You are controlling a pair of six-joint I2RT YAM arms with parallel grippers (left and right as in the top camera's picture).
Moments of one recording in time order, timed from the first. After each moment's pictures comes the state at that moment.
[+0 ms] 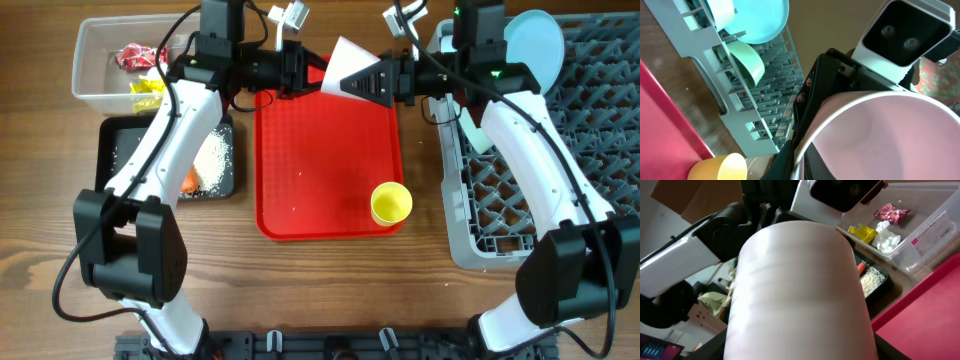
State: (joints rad) left arm -0.23 1.88 1.57 -0.39 1.28 -0.57; right arm 0.18 1.75 1.48 -0.40 -1.29 0.15
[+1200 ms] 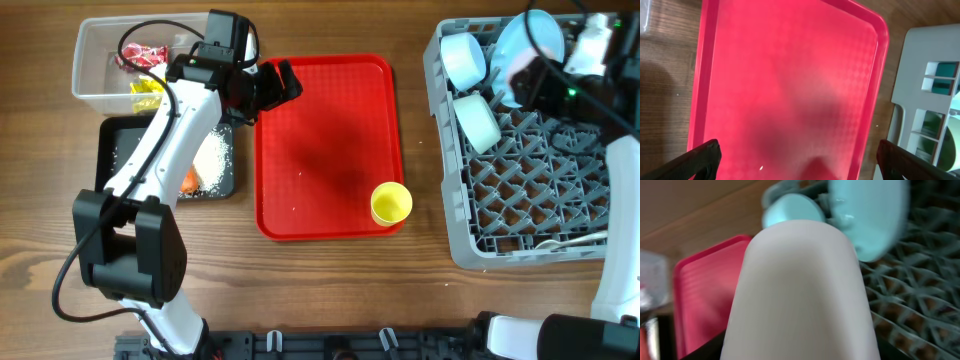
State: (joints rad) left arm -0.23 1.88 1.57 -0.78 0.31 -0.58; right arm -0.24 1.50 1.61 -1.08 -0.21 0.16
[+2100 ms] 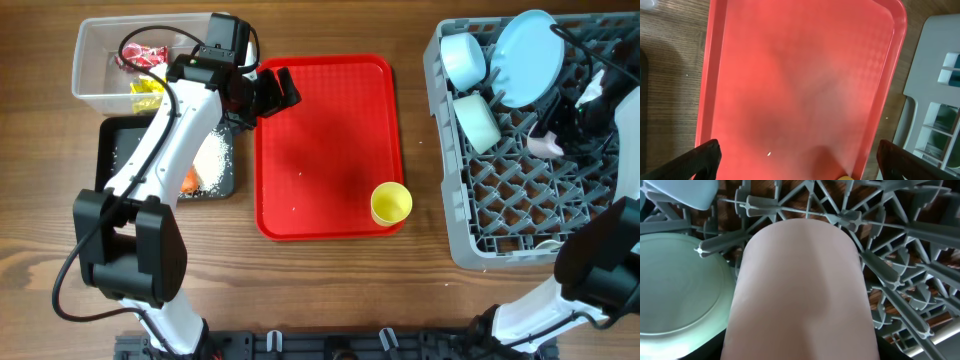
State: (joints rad) left arm -0.23 1.88 1.57 -0.85 0.30 -0.58; right arm -0.41 1.85 1.61 -1.23 -0.08 0.18
